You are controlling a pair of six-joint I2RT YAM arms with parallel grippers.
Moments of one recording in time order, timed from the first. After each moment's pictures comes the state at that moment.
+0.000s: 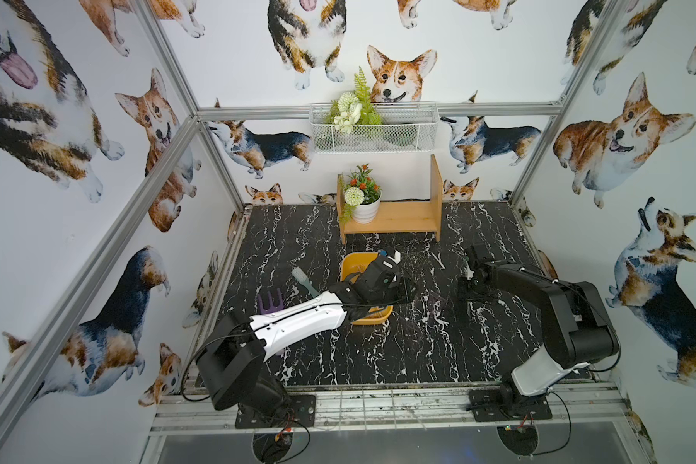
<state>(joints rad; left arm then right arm) -0.88 1.52 1.02 -0.11 0.14 -0.89 0.12 1.62 0.87 -0.58 0.06 0.33</state>
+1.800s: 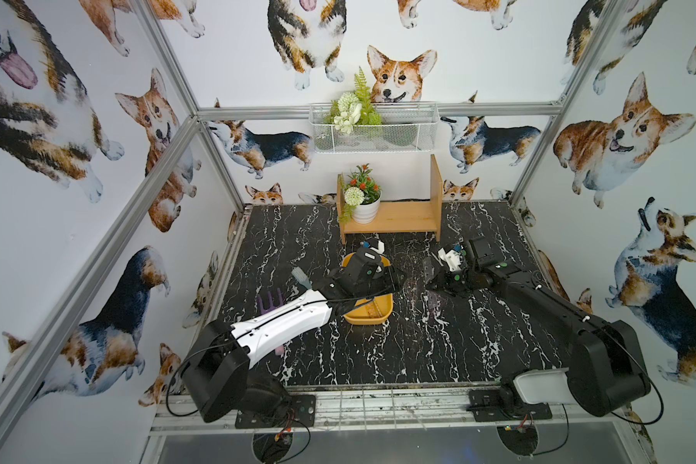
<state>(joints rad) -0.77 1.43 0.98 -0.10 0.16 -0.91 0.28 1.35 0.91 -0.55 -0.57 0.55</state>
